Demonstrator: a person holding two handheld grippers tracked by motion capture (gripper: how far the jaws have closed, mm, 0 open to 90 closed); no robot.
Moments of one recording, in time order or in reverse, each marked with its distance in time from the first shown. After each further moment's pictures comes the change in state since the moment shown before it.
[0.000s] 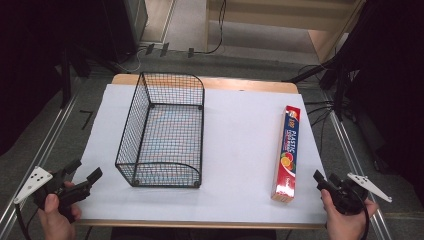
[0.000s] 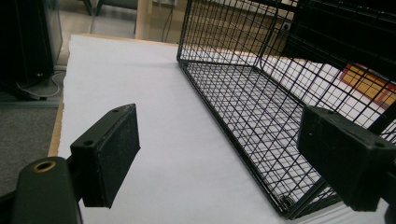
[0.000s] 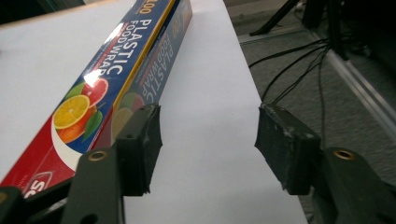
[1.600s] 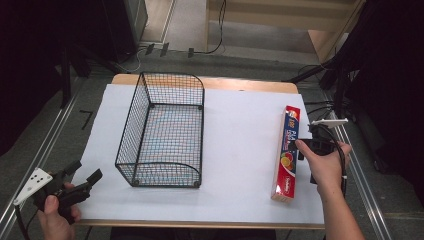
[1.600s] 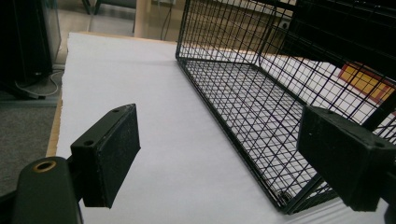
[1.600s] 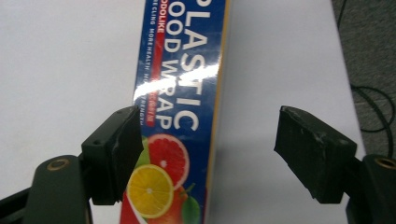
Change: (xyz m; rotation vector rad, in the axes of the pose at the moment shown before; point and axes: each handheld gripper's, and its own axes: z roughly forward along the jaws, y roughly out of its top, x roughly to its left) left arm 0.000 -0.002 -0.002 0.003 -0.004 0.005; right arm 0.075 0.105 0.088 0.608 -0.095 0.040
